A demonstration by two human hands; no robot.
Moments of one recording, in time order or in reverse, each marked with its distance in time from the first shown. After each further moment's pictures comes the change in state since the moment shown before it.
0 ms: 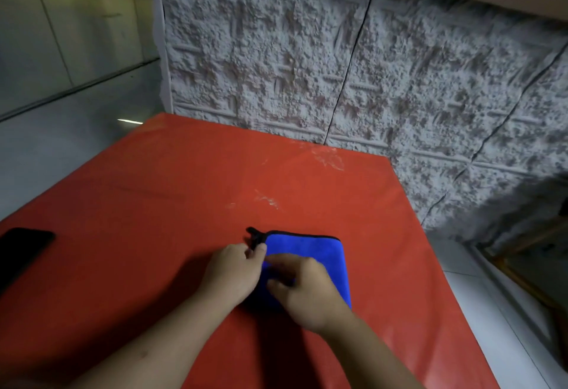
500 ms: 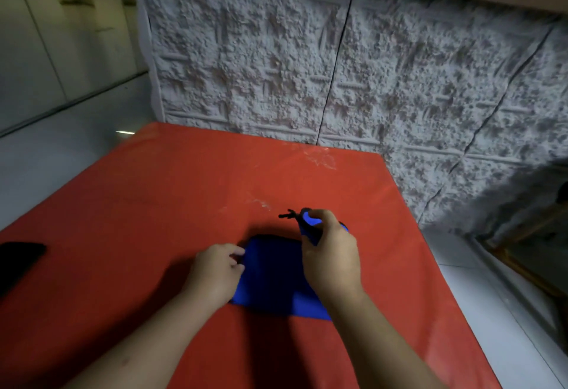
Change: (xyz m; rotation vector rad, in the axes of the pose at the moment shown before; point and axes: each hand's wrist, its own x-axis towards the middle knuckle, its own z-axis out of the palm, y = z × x) left_hand 0.002 -0.013 -0.004 -0.030 -0.007 0.037; right_hand 0.012 -0.004 -0.040 -0.068 0.571 0.102
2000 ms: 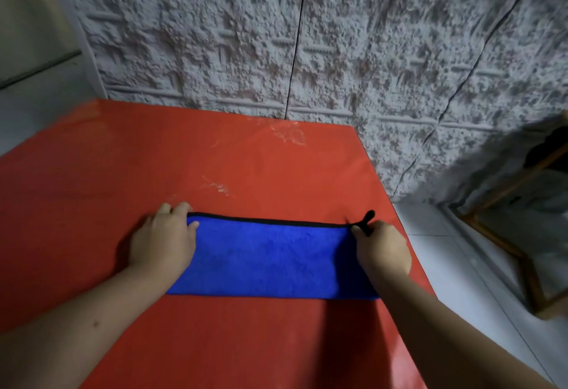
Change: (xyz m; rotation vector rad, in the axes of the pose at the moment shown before) left_hand 0.060 0.006 0.020 0.481 0.312 0.166; right_hand 0.067 0.174 -0.047 -0.361 0.043 0.476
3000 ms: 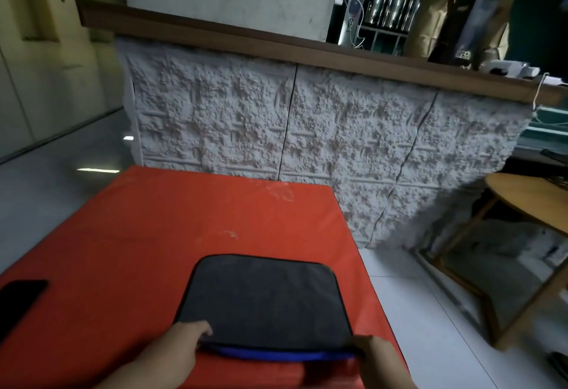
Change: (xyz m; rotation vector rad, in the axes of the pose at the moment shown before) left_hand -0.139 -0.044 -0.069 -0.282 -0.559 0.151; right_hand -0.169 0.067 -0.112 -0.060 -0.451 -0.295
